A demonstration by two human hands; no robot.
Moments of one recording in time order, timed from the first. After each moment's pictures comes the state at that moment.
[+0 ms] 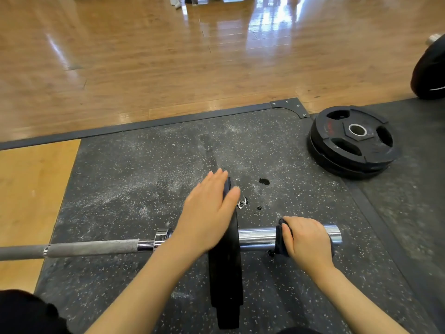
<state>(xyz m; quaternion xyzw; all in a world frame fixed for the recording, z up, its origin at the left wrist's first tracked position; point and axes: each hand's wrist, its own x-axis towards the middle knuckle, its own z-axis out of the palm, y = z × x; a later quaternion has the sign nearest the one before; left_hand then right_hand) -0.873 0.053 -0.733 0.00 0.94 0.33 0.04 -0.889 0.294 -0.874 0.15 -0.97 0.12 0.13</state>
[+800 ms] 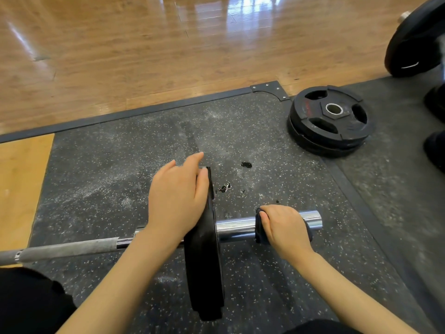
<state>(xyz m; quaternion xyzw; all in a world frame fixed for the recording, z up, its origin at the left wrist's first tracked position) -0.862 0.062 -0.725 0.01 0.97 0.21 -0.09 -0.858 0.290 -0.854 0.16 -0.97 0.16 0.04</state>
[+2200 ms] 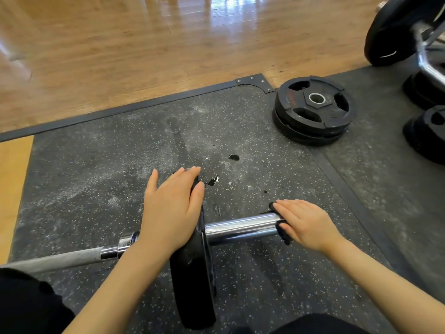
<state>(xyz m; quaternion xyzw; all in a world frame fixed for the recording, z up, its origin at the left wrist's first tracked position) -0.831 0.078 -0.741 0.02 0.98 0.22 -0.02 -0.847 0.385 -0.869 0.33 -0.94 0.04 0.10</state>
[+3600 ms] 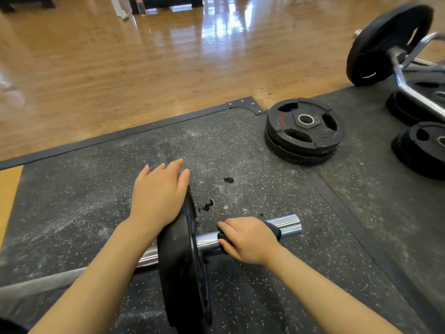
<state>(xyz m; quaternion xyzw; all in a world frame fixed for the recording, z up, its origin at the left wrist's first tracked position) -0.920 0.063 -0.742 0.00 0.99 0.17 -0.01 -0.886 0.275 -0.867 0.38 -0.92 0.11 0.05</state>
